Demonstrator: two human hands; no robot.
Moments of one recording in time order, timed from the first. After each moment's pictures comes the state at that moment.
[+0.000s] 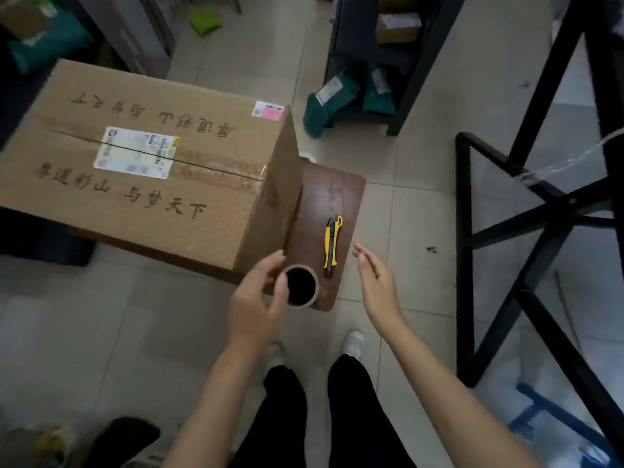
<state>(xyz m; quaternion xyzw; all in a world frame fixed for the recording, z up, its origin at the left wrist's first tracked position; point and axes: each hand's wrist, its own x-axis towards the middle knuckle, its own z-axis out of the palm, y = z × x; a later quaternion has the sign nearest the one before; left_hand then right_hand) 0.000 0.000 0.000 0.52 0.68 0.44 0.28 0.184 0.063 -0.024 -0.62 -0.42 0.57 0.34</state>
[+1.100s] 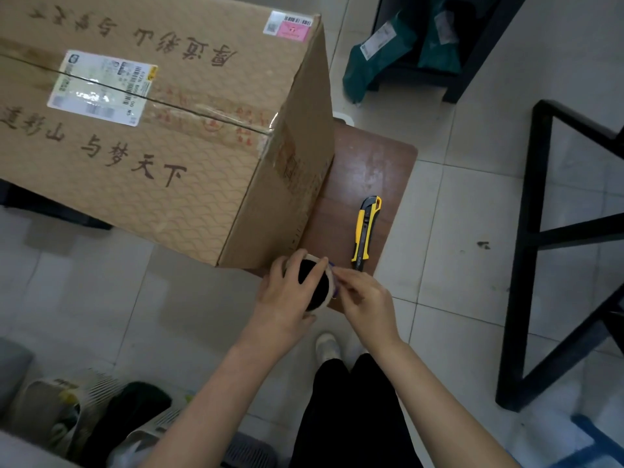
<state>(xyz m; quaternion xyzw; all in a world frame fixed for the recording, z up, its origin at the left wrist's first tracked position) 0.002 0.021 -0.091 0.69 0.69 -0.12 0.20 0.153 0.049 -0.154 -0.53 -0.69 0.41 0.28</state>
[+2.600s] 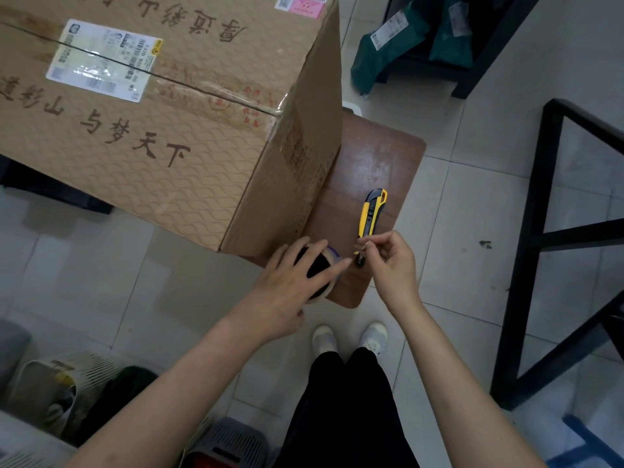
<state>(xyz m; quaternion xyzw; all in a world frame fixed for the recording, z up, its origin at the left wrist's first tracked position) -0.010 0.030 -0.088 0.78 0.57 -0.17 0.18 0.160 0.097 -0.154 -0.58 -0.45 0.59 0.34</state>
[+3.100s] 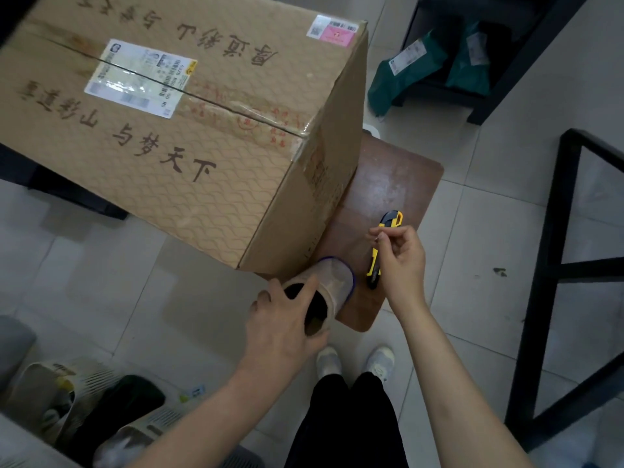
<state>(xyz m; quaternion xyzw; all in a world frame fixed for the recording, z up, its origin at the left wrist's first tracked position) 0.007 0.006 -0.073 0.56 0.79 -0.16 0.19 0.132 0.127 -0.145 -0.58 -0.42 0.57 0.40</state>
